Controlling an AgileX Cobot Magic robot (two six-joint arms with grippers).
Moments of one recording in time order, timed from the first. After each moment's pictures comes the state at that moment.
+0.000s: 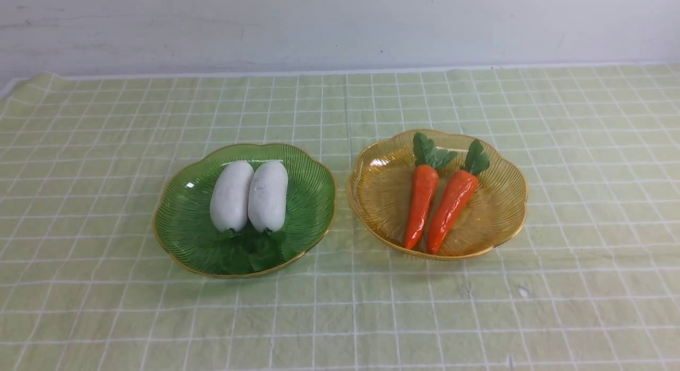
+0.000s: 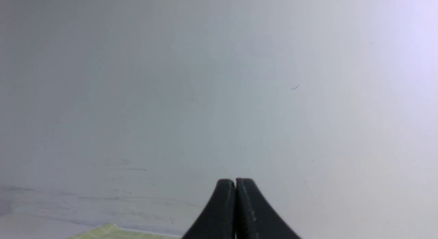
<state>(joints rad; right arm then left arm) 0.45 -0.01 -0.40 -0.37 0.26 0.41 -0.12 0.63 -0.96 -0.12 0.73 0.04</state>
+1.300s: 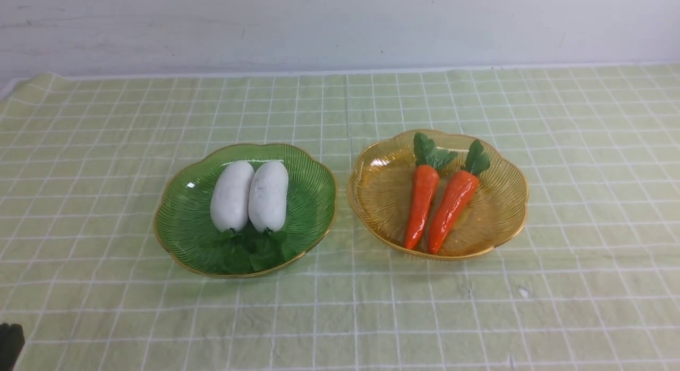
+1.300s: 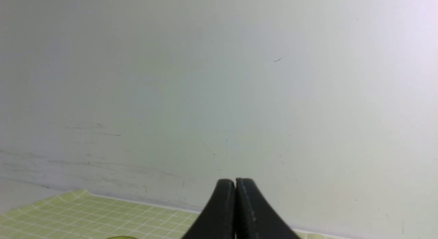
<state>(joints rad) 0.45 -0.02 -0.37 -0.44 0.29 0.41 -0.04 0.06 -0.11 0.00 0.36 0.12</state>
